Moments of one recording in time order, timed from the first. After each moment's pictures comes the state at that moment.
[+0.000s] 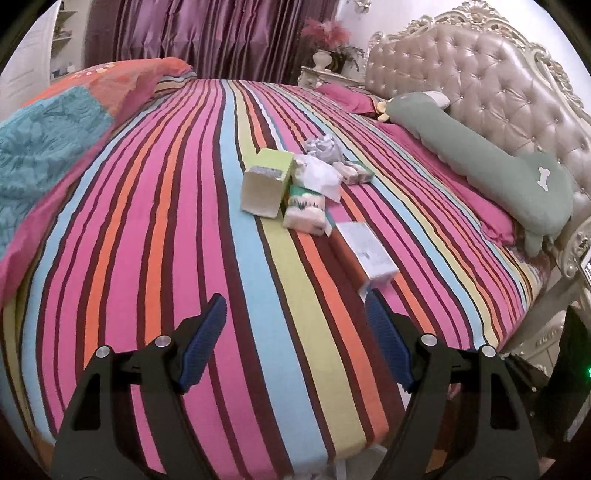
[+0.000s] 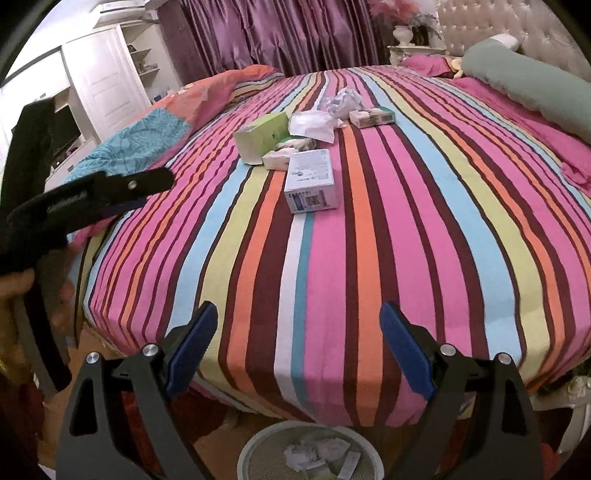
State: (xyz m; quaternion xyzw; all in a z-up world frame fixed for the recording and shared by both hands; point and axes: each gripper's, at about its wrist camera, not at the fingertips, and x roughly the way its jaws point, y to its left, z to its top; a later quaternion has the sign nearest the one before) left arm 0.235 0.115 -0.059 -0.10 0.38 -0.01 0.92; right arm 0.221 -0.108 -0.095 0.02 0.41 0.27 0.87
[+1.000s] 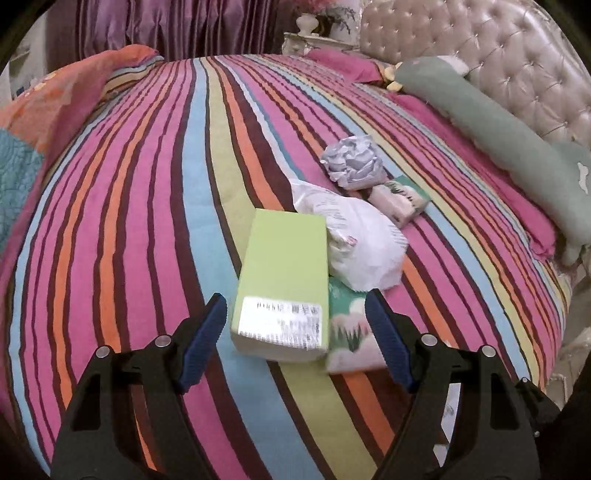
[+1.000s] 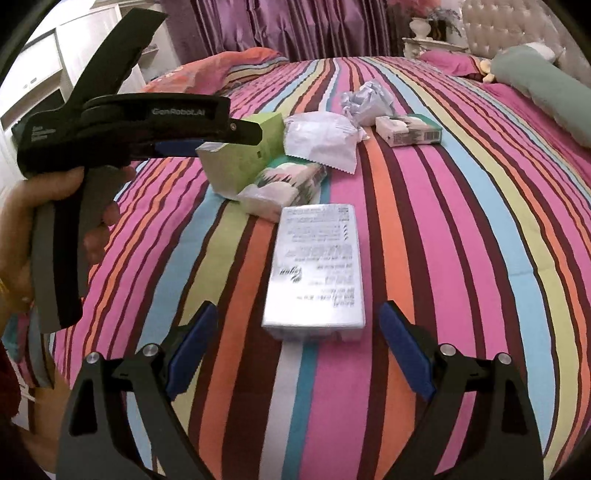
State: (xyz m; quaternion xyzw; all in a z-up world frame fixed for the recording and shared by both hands) left arm 0.440 0.144 -0.081 -0.06 0.45 -0.04 0.89; right arm 0.331 -0.046 -0.107 -0.02 0.43 0.27 0.86
